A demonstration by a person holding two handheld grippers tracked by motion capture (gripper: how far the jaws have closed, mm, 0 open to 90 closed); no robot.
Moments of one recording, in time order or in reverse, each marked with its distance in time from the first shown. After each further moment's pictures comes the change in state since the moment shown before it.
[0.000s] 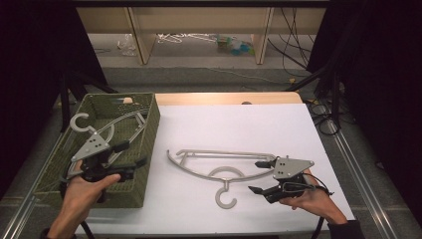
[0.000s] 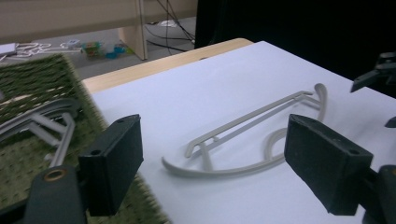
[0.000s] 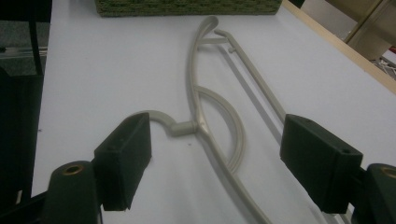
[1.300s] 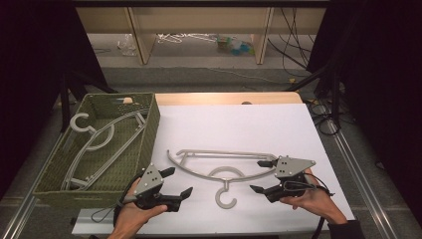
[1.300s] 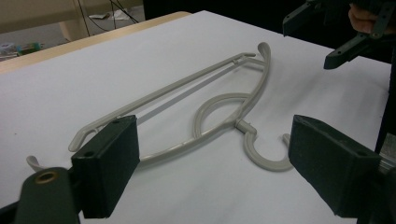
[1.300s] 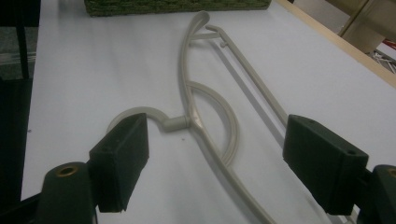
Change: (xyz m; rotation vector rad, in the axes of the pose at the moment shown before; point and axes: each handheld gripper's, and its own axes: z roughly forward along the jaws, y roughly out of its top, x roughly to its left) left arm -0.081 -0.061 0.063 0.029 -0.150 0.044; right arm -0.004 -0.007 0.000 -0.004 -0.019 0.025
